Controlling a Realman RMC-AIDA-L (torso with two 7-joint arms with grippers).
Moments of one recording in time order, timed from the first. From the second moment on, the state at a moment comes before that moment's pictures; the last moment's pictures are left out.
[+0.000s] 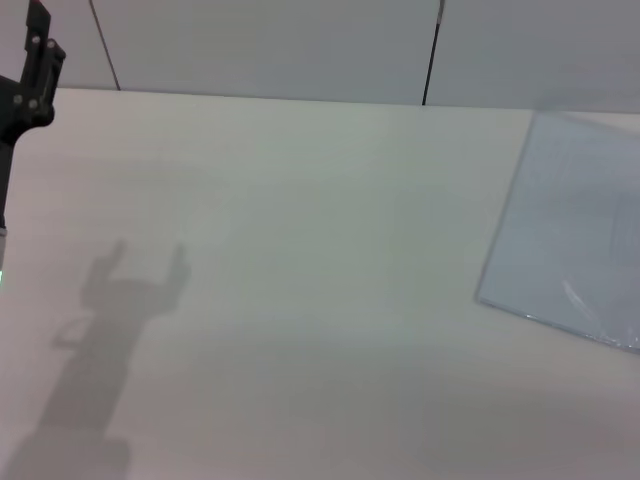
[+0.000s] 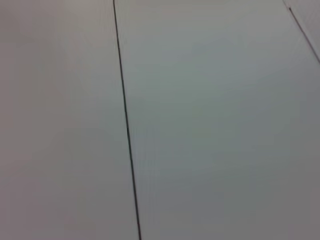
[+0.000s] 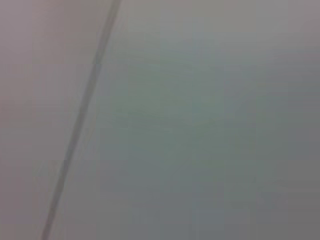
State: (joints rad) left arm -0.34 -2.03 2.38 0.42 2.12 -1.61 -2.99; right arm 0.44 2.03 0.05 -0.03 1.66 1.61 -3.00
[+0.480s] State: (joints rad) left arm -0.37 -2.03 2.39 0.41 2.01 -1.53 -2.99; right arm 0.50 2.03 0.16 0.03 1.66 1.32 -2.99
